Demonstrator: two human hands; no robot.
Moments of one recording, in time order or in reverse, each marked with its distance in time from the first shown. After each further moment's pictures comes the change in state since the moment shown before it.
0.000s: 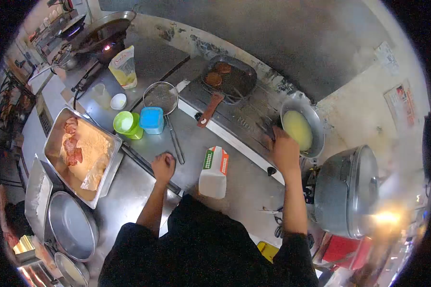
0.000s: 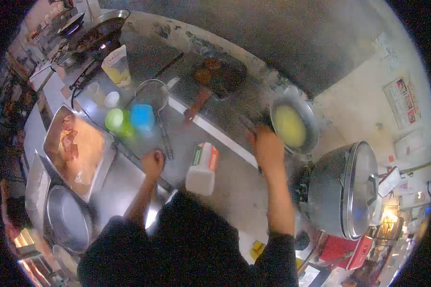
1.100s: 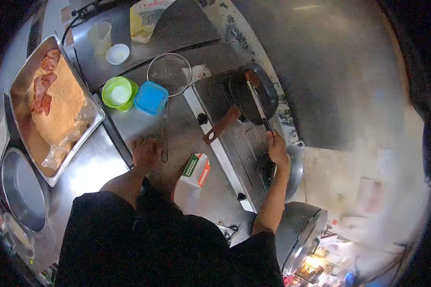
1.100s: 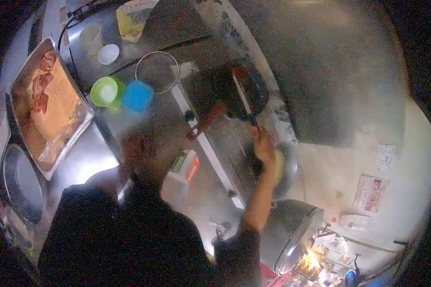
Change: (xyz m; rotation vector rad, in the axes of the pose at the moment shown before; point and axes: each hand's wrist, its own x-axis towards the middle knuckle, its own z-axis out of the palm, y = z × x) left_hand 0.000 -0.028 0.059 0.157 0.003 -0.127; right_hand 0.171 0.040 0.104 0.227 -0.308 -0.141
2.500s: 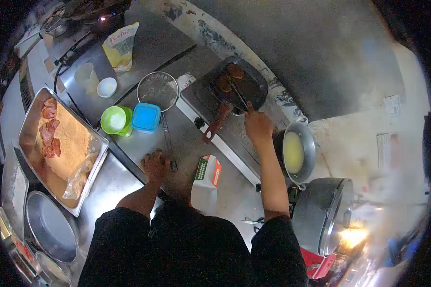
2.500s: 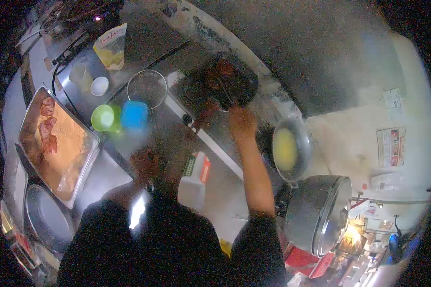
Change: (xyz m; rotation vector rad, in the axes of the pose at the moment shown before) left_hand 0.025 0.034 -0.055 0.097 -0.258 -0.139; right_hand 0.013 -0.084 0.028 -0.397 -0.049 0.215
